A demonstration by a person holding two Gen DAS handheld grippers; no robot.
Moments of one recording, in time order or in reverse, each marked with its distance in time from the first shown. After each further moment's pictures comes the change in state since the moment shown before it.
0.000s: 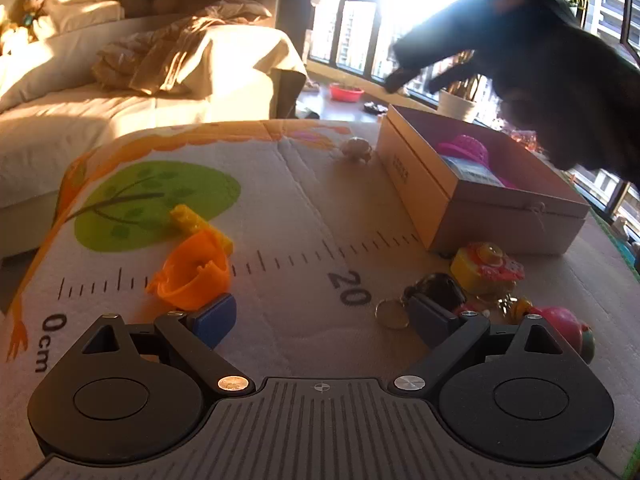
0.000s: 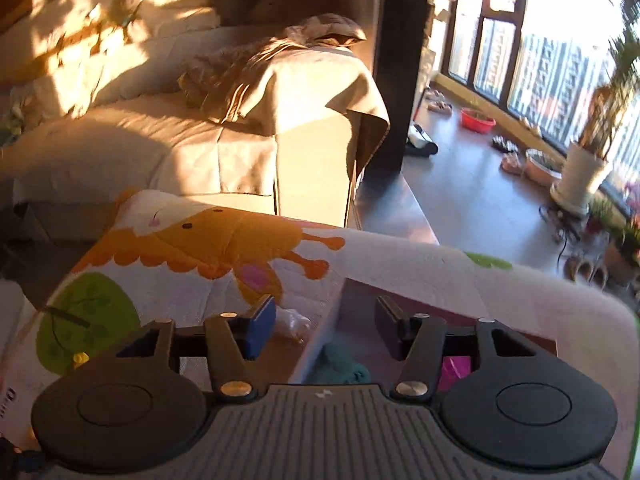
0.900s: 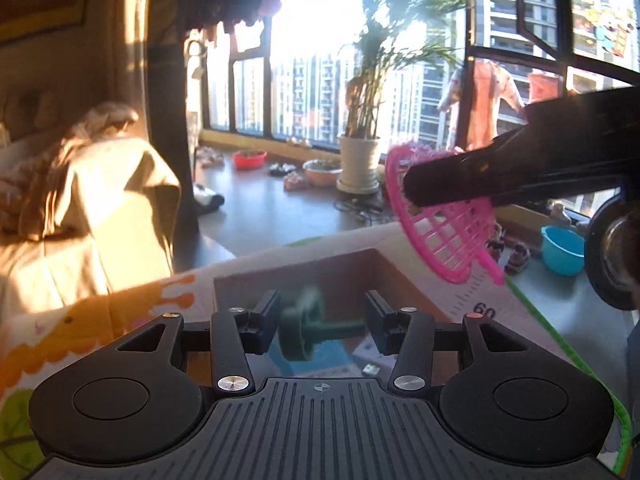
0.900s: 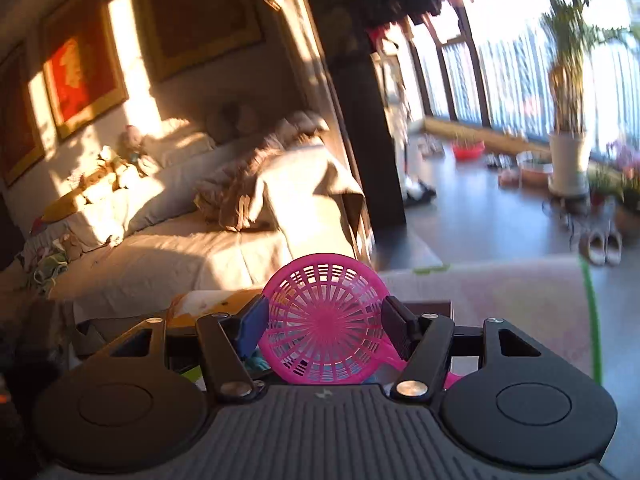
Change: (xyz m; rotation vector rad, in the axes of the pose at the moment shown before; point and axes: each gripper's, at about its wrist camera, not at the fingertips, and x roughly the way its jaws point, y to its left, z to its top) left arm 0.048 -0.144 0.123 0.251 -0.150 -0.188; right arm -0.159 -0.135 -0.071 0.366 -0.238 0.151
